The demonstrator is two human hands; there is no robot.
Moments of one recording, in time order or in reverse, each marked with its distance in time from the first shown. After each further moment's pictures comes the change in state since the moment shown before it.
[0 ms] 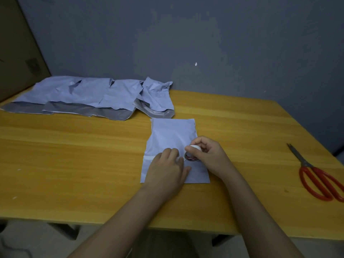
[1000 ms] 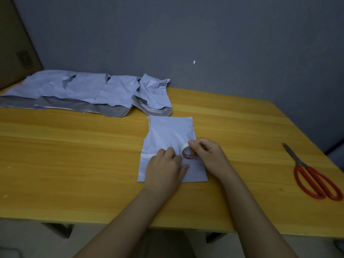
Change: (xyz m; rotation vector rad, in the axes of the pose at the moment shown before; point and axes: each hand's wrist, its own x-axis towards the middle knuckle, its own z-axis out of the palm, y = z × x) left_hand -0.001 0.003 0.012 -0.172 0.075 -0.139; right_hand -0.004 0.001 0.000 -0.102 0.070 0.033
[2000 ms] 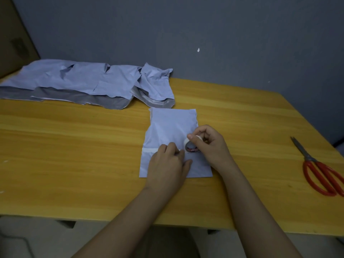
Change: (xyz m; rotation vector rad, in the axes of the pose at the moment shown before) left_hand -0.004 0.003 0.000 0.053 -0.001 -0.035; right_hand 0.007 -0.001 0.009 0.104 0.046 -0.096
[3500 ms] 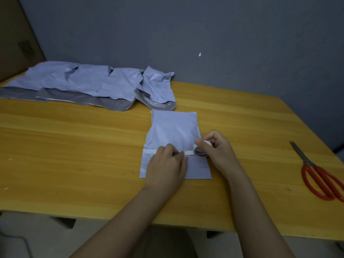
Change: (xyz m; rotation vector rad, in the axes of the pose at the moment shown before) left_hand -0.001 -0.001 -0.008 -0.147 -0.062 -0.060; right_hand -0.007 -0.001 -0.016 0.006 0.012 0.106
